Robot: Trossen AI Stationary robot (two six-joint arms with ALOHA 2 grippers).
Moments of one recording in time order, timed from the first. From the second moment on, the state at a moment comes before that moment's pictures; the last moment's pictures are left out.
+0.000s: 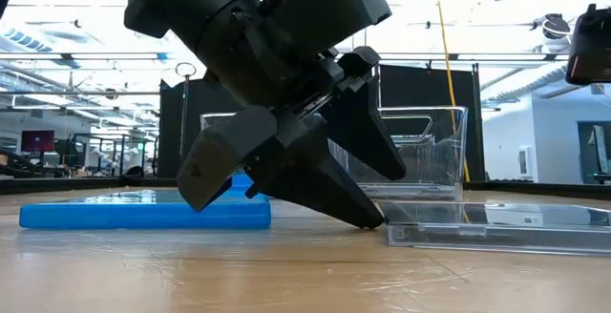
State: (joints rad) left arm -0.39 2.13 1.29 -0.02 -0.26 0.51; right arm 0.84 1.68 0.74 -0.27 0.48 1.42
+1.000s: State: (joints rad) left arm -0.45 2.15 1.29 0.18 -0.44 0.58; right arm 0.85 1.68 0.60 -0.04 0.53 1.39
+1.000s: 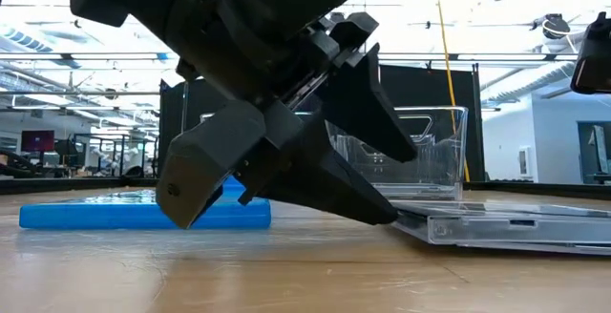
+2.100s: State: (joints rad) left arm -0.48 2.14 1.29 0.21 -0.52 0.67; right arm 0.85 1.69 0.60 0.06 0.63 1.17
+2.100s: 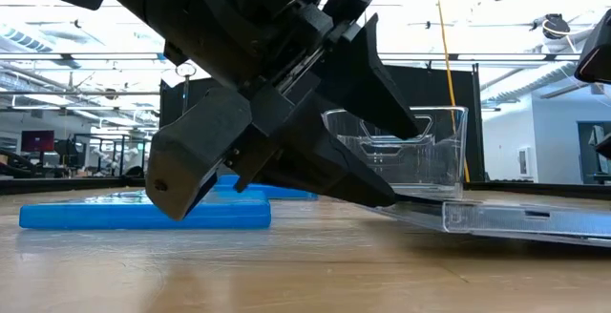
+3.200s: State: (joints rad) left arm -0.48 2.14 1.29 0.20 -0.59 0.71; right arm 0.83 1.62 0.60 0.03 0.71 1.09
